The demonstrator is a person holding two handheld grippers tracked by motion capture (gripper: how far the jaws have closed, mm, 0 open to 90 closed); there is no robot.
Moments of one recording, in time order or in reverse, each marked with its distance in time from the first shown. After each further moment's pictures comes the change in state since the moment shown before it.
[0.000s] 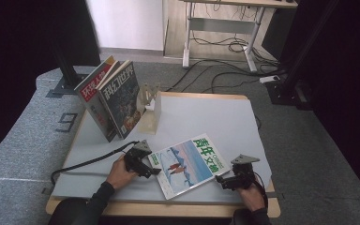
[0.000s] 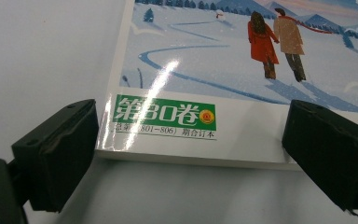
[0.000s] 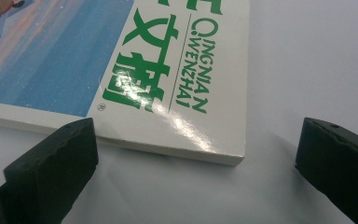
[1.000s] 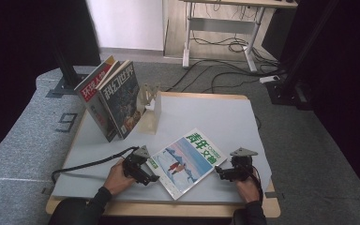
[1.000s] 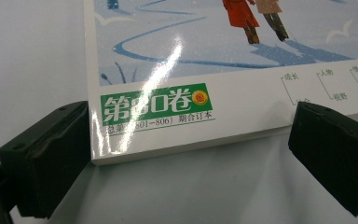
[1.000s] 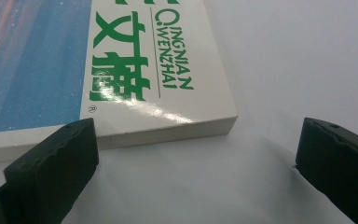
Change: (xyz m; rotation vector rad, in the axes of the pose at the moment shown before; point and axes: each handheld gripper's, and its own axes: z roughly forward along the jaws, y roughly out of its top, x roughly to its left) left arm -0.017 -0.010 -0.003 0.050 0.007 0.025; right arm -0.013 0.016 0.016 -0.035 -0.095 0.027
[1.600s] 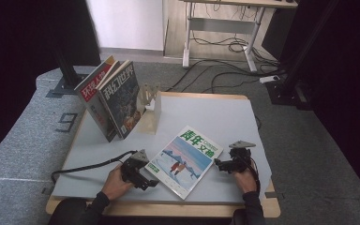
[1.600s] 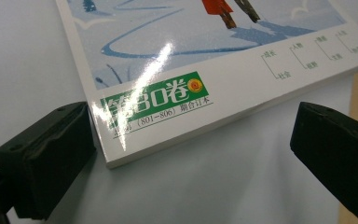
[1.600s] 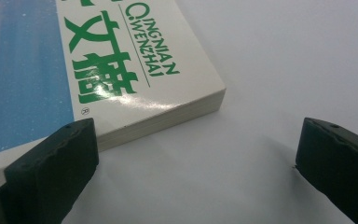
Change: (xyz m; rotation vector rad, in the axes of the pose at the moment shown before) left arm -0.013 -0.009 -0.006 -0.019 -0.056 -0.035; right arm -0.015 0.019 0.019 0.011 -0.014 0.023
